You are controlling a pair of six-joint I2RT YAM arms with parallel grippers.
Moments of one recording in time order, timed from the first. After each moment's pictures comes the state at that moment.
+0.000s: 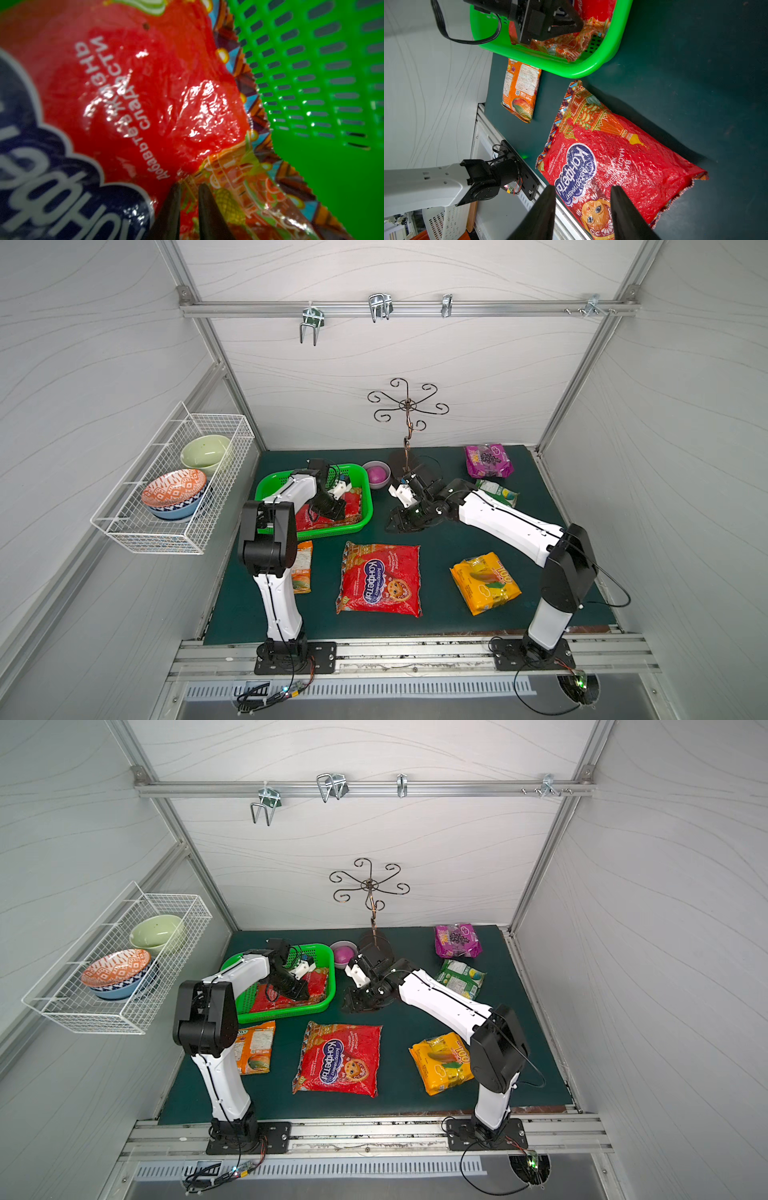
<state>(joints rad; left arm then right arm) -0.06 1.98 1.45 -0.87 0.31 0.37 0.84 1.77 1.54 -0.77 -0.40 0.46</state>
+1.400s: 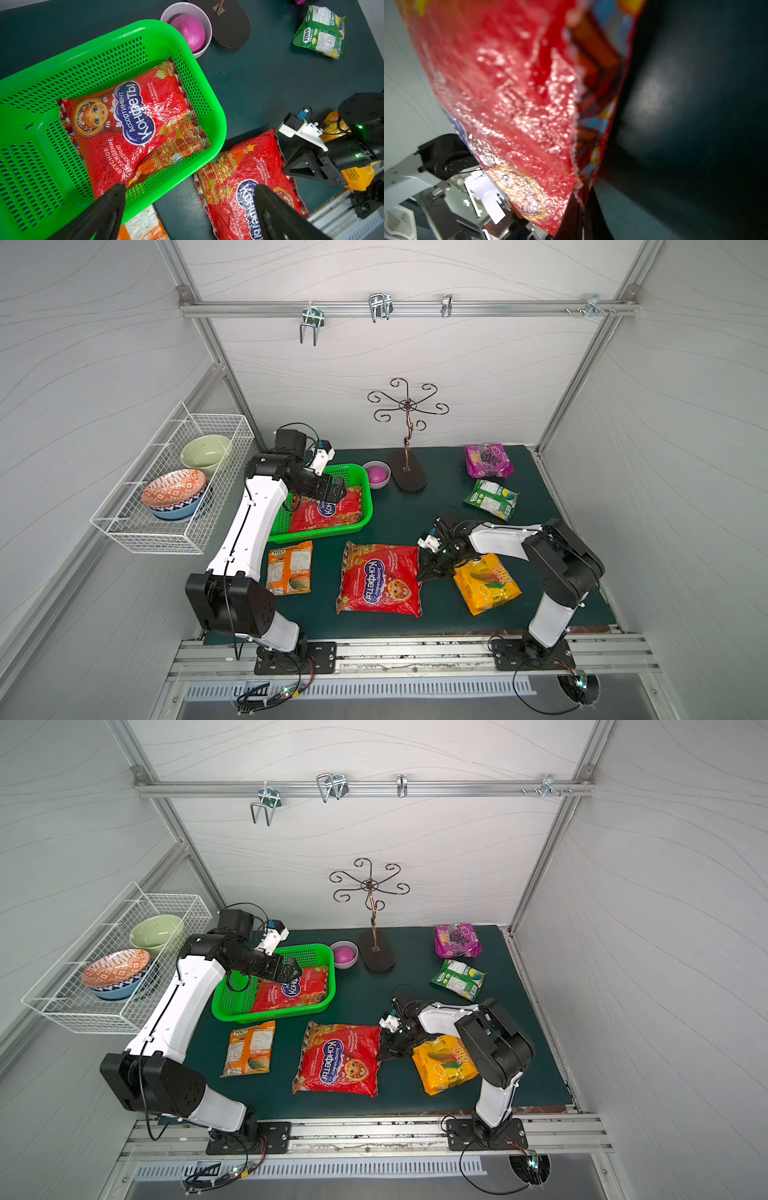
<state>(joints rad) -0.06 1.52 1.61 -1.17 0.31 0.18 0.69 1.78 0.90 -0.44 -0.76 0.54</state>
